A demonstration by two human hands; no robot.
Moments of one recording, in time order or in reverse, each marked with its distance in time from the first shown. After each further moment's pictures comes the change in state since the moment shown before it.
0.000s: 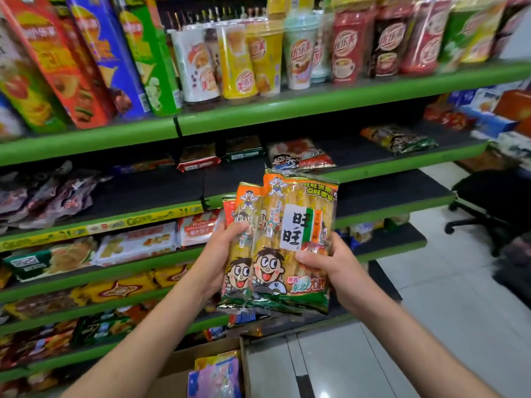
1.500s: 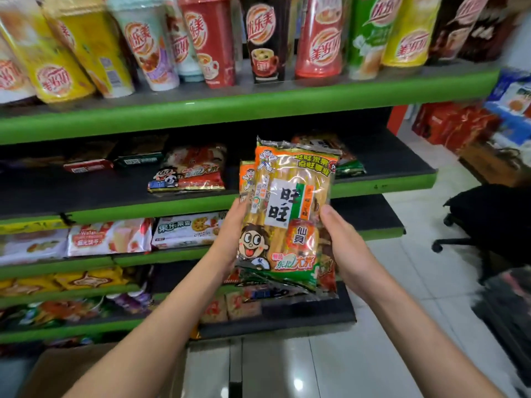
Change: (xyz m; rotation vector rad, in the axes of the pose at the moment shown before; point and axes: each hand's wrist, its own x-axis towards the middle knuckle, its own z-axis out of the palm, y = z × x) left_hand 0.175 -0.010 0.335 0.173 0.184 0.073; right_hand 0.113 -0.096 -0.330 -0.223 -0.074 -0.035
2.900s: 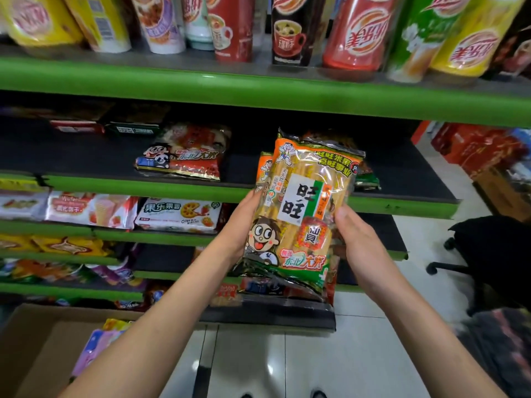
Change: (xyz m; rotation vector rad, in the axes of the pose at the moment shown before) left_hand 0.044 -0.014 0.035 -0.209 -0.118 0.000; right_hand 0.045 -0.001 -0.049 -0.177 -0.039 0.008
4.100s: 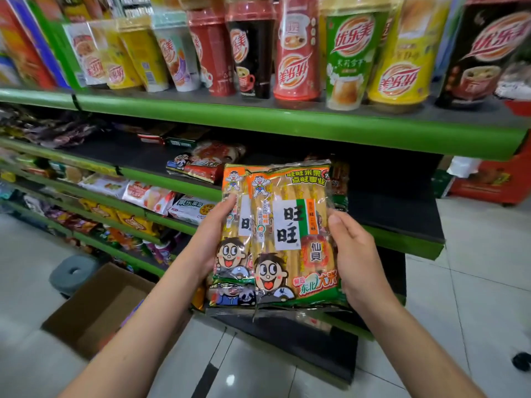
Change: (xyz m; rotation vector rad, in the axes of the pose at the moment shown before) left_hand -0.063 0.010 0.099 -0.141 0.511 0.010; right_hand 0.005 0.012 -0.123 0.288 -0.229 -0.163
